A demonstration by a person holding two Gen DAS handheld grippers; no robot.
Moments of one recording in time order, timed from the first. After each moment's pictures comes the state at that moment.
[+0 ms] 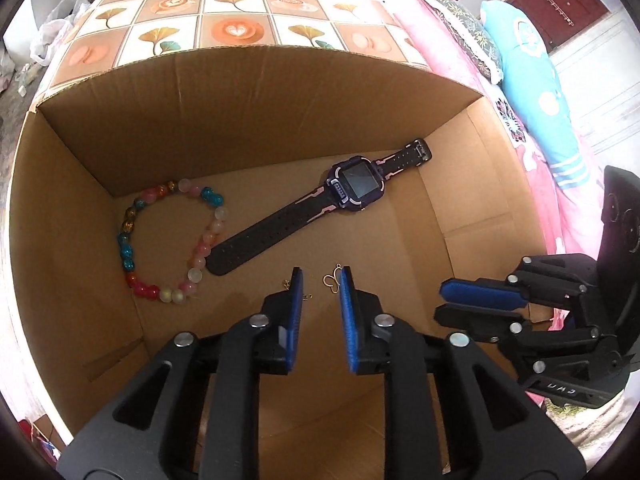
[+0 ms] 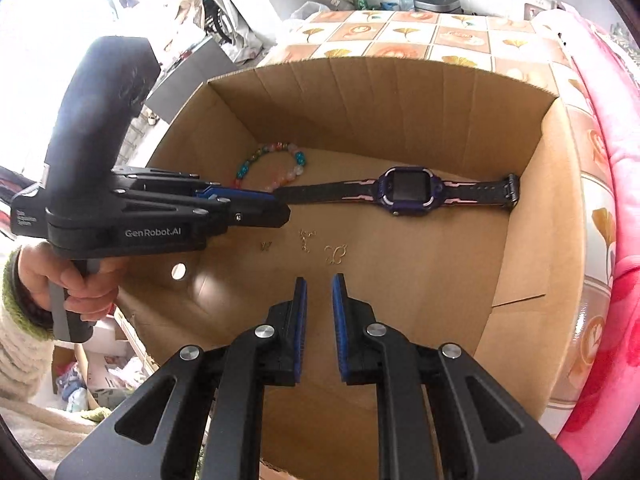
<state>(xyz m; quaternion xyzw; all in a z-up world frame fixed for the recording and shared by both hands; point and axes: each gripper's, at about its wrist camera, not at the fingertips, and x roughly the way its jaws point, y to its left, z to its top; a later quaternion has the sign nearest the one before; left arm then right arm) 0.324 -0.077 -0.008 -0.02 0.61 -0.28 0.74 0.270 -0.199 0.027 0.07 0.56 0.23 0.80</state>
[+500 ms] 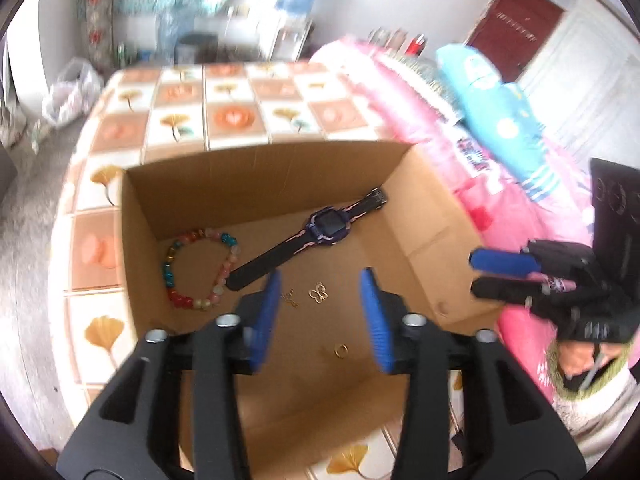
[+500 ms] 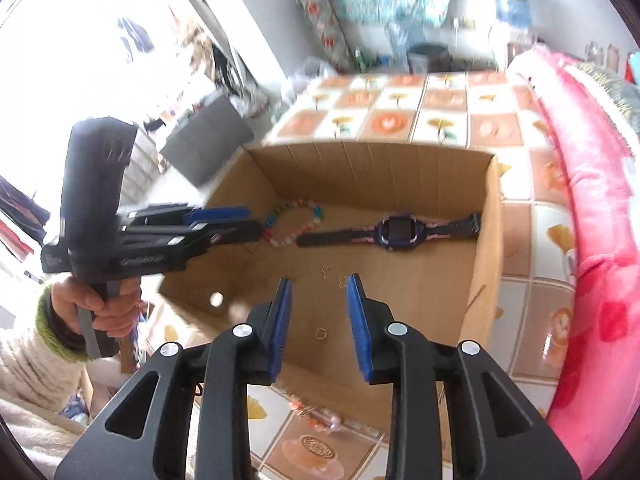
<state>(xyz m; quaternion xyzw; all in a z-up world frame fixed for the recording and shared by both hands) 0.257 -0.044 0.072 -0.02 0.47 -0.30 0.83 0.210 -0.227 0.099 0.11 0.45 0.22 0.86</state>
